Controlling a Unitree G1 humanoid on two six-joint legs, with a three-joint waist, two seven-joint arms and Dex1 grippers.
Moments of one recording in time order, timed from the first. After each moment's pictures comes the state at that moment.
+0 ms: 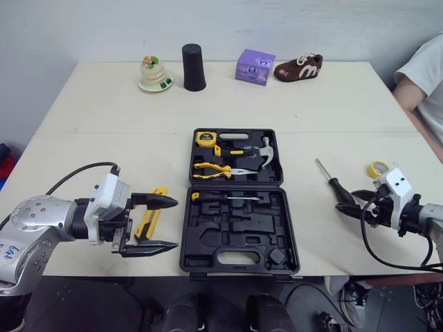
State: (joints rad) left arm -0.09 0.92 0.23 -0.42 -0.73 0.50 -1.19; right arm -0.25 -0.90 -0.20 0.30 0.33 0.39 1.03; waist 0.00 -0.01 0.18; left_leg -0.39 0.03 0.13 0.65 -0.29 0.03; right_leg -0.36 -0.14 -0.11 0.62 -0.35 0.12
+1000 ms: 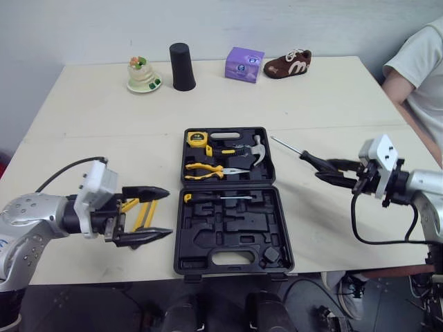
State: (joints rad) left arm -0.11 0.93 0.33 -0.37 -0.83 0.62 -1.15; right arm -0.48 -0.89 -0.09 0.08 0.37 0.26 1.22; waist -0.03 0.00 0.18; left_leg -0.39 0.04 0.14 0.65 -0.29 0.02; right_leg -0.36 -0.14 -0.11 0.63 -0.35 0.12
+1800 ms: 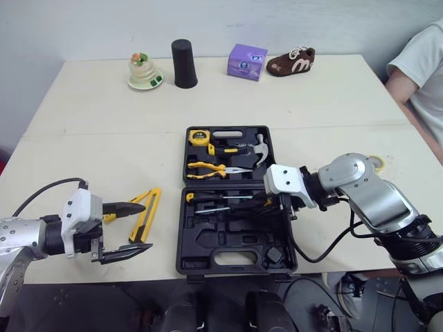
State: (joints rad) left arm 0.14 0.92 0.39 -0.34 -0.59 0.37 -1.18; right arm -0.69 -0.78 0.39 -0.19 0.18 0.51 1.27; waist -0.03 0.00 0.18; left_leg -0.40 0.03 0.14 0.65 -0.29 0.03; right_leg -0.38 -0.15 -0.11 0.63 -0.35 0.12
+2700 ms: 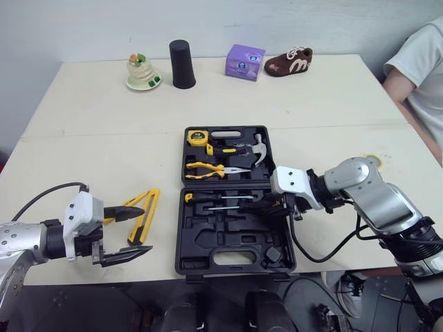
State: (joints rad) left arm 0.16 0.92 0.39 -0.35 -0.59 0.39 -1.16; right arm -0.67 -0.82 0.38 -0.15 0.14 0.54 1.28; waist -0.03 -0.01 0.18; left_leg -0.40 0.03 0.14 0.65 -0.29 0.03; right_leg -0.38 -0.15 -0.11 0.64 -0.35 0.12
